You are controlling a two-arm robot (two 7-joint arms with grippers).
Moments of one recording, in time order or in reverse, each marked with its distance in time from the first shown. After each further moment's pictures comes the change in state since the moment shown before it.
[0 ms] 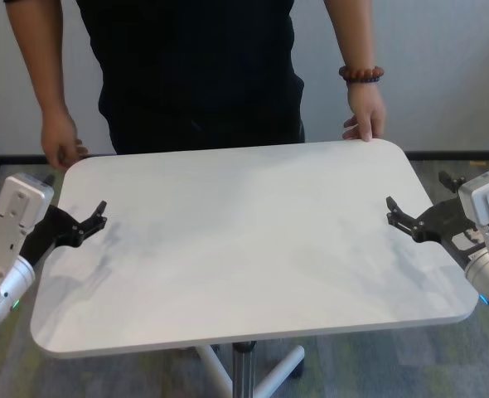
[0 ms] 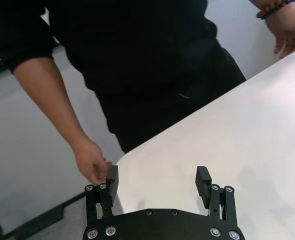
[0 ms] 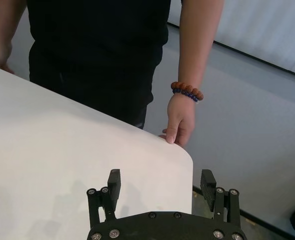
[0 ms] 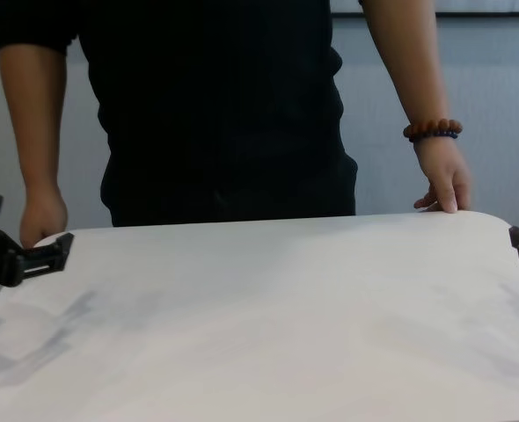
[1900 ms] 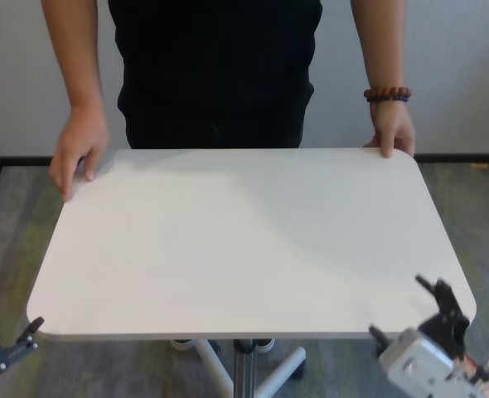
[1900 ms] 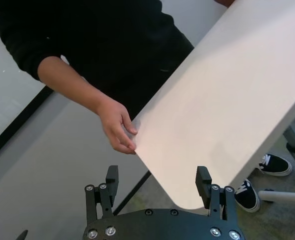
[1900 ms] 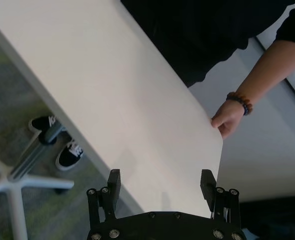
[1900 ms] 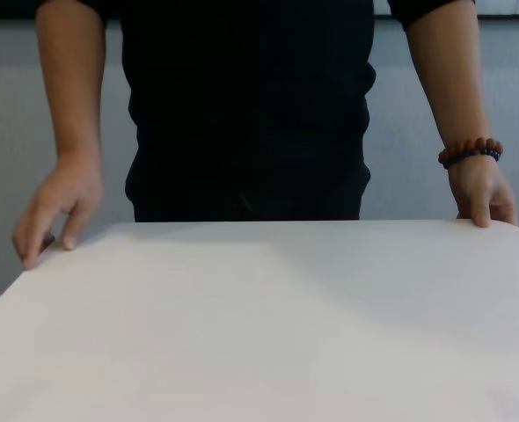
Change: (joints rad) left arm 0.647 0.332 -0.233 -0.368 0.282 -0.170 0.199; right arm -0.454 0.188 -0.045 -0.598 -0.421 0.439 -0.197
